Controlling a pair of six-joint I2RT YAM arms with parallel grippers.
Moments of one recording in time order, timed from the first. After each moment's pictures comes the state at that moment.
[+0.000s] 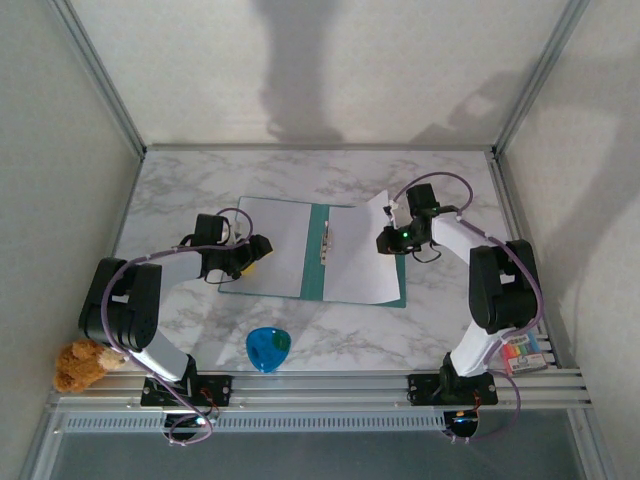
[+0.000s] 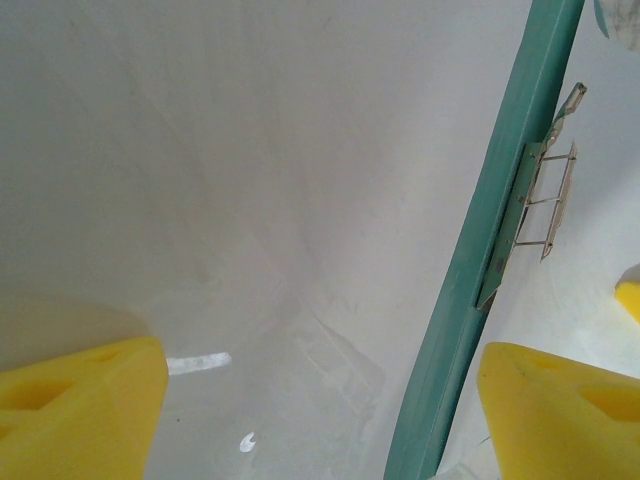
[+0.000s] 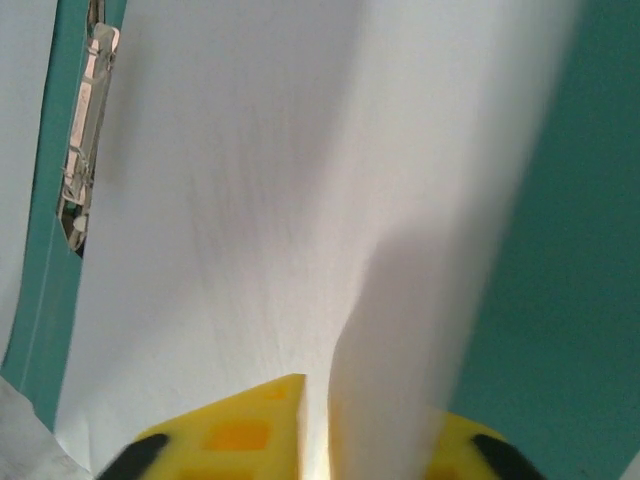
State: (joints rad) left arm -0.12 1.61 0.70 -0.06 0.57 -0.72; right arm 0.23 1.72 1.09 -0.57 -0.45 0.05
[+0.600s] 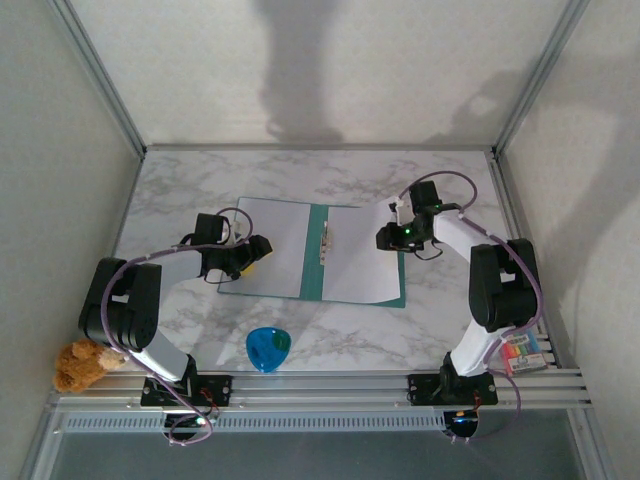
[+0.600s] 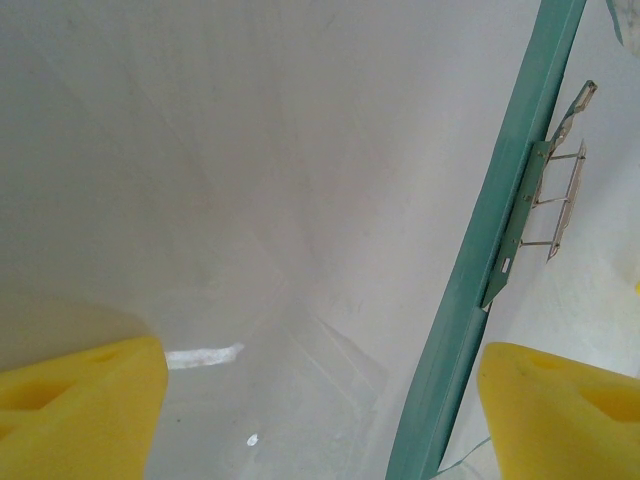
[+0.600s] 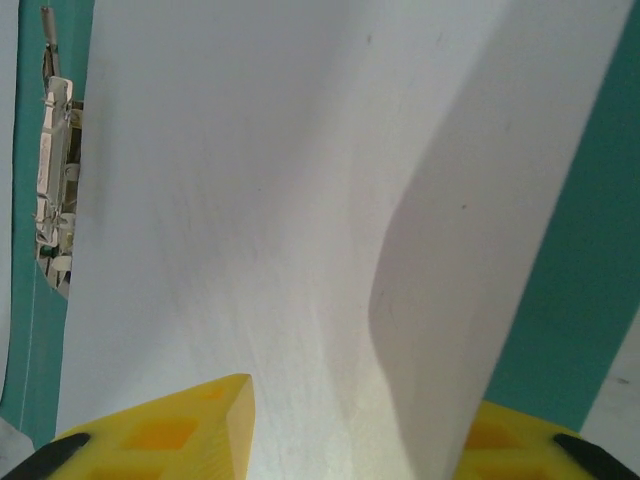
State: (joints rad) left arm -0.12 1.61 0.71 -0.08 0.56 -0.71; right arm 0.21 1.73 1.11 -0.58 -0.41 0.12
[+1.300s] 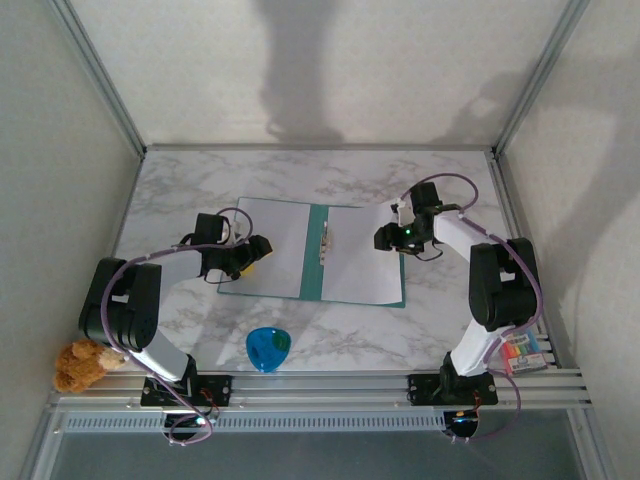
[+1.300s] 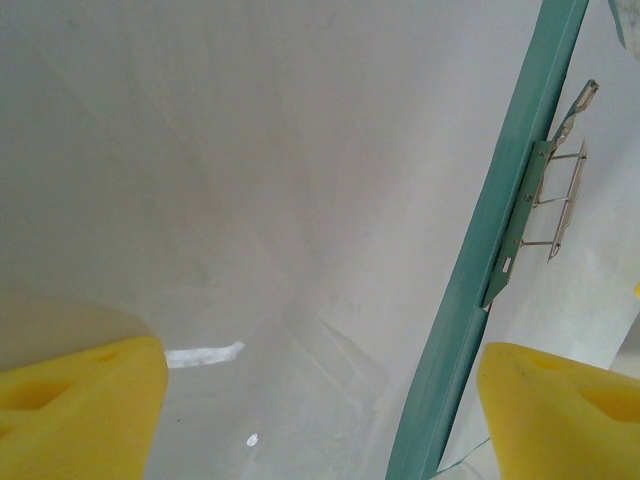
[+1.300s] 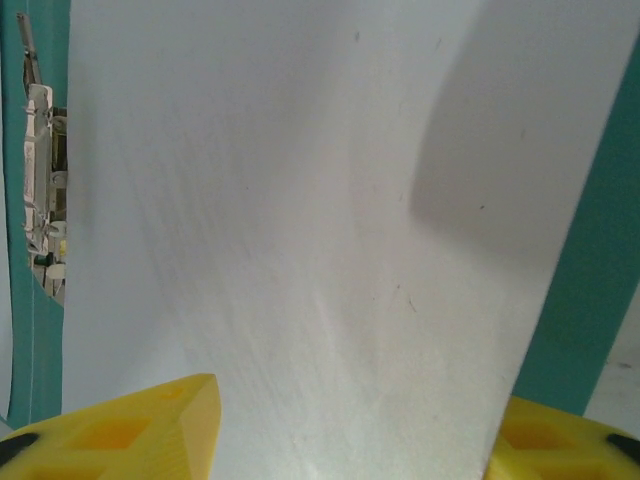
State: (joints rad) left arm -0.12 1.61 0.71 -0.09 0.56 -0.71; right arm 0.21 1.74 1.10 -0.58 -0.41 0.17
